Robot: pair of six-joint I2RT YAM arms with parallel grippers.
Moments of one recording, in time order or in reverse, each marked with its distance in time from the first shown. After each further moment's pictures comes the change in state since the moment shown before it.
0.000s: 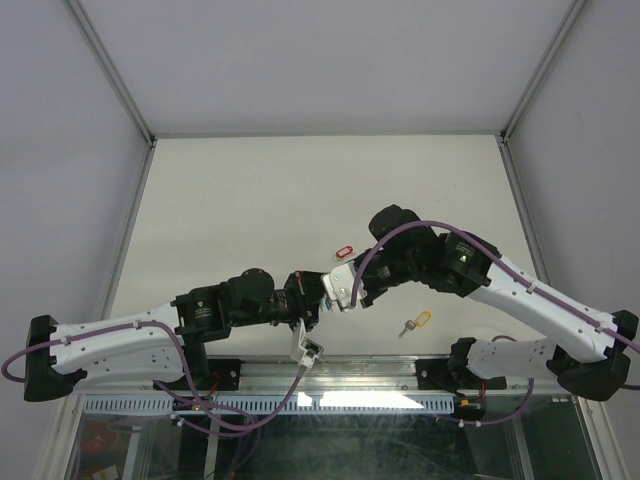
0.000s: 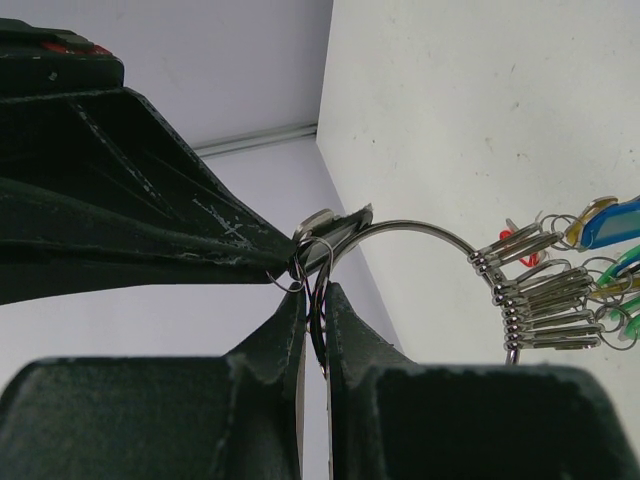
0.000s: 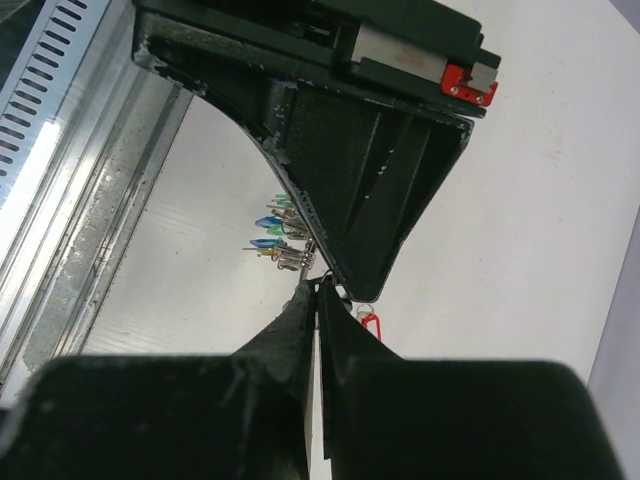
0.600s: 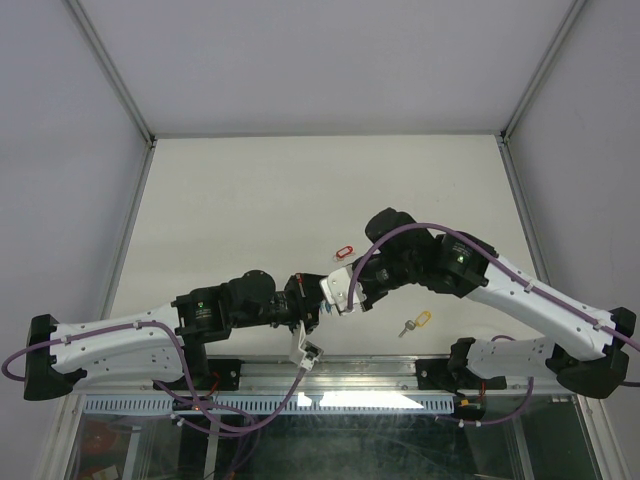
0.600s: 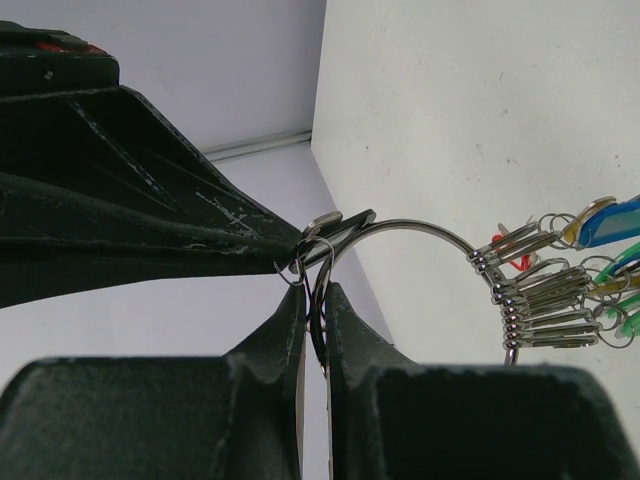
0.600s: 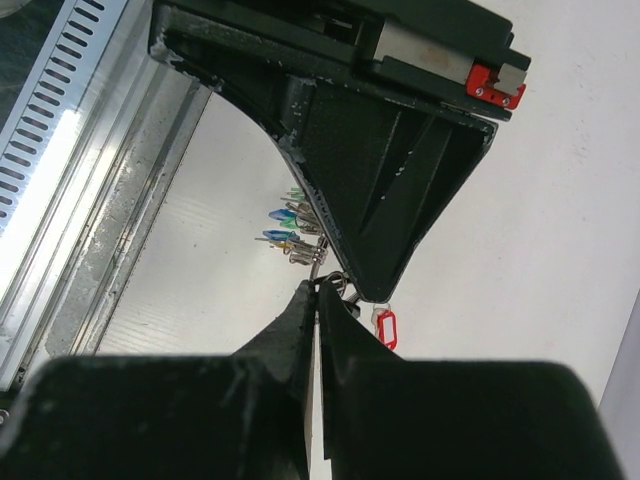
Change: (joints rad) left arm -0.006 0.001 0.000 -0.014 0.003 0.000; right arm 0.026 0.013 0.010 -0.046 0.011 0.007
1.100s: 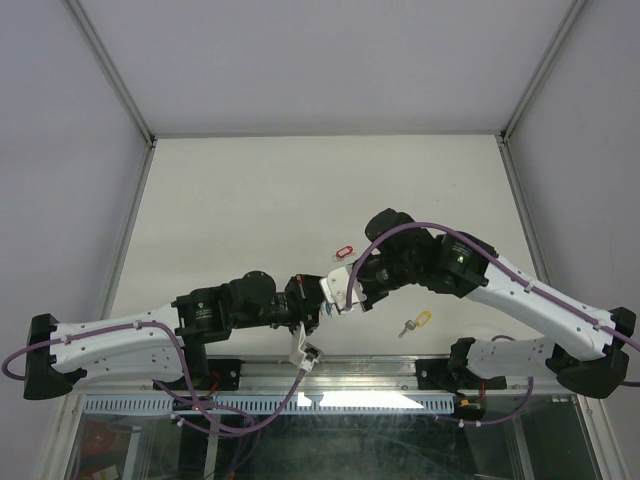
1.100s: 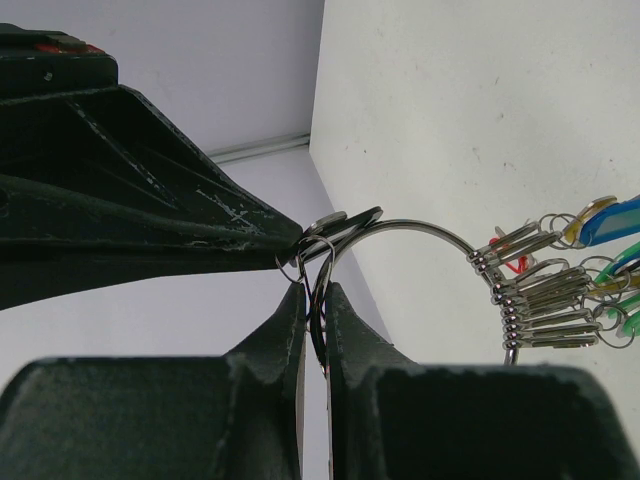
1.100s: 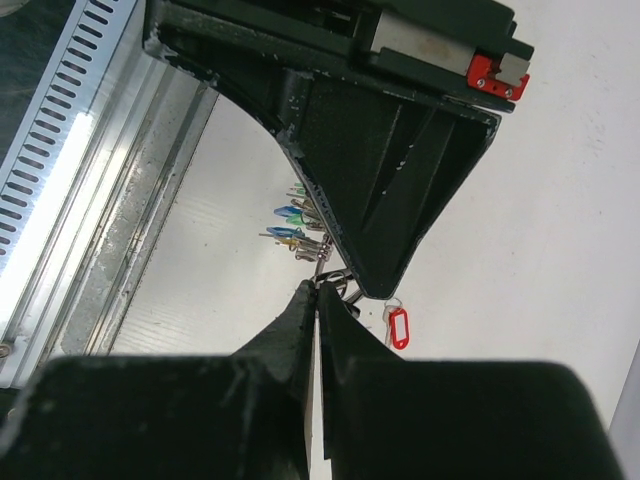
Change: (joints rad) left arm -0.006 0.000 0.000 -0.005 0.001 -0.002; right arm 0.002 0.000 0.000 -0.013 0.002 0.026
